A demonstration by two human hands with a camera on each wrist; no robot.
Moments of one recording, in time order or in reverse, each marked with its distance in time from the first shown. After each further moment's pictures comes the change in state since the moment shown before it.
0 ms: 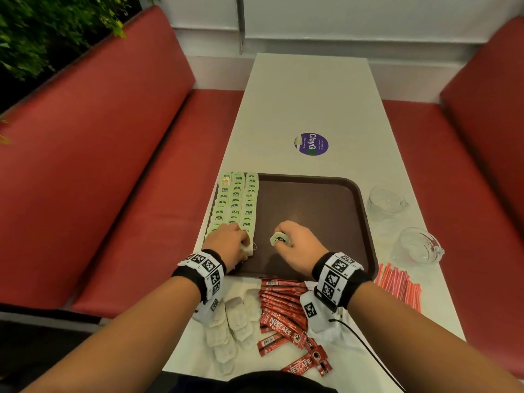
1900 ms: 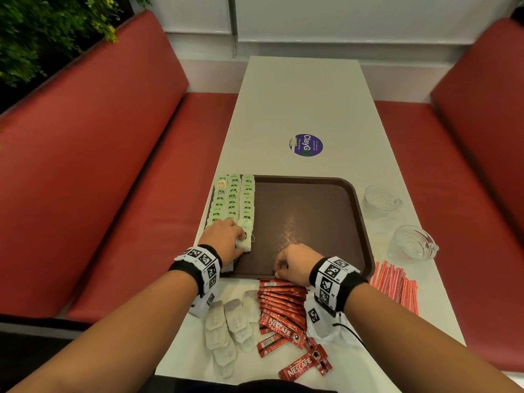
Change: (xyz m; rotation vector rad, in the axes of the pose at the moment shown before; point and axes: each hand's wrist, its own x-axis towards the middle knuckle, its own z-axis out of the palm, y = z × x) left_hand 0.008 -0.008 -0.009 0.058 0.030 0.022; right_hand -0.004 0.013 0.008 -0.343 -0.418 0.145
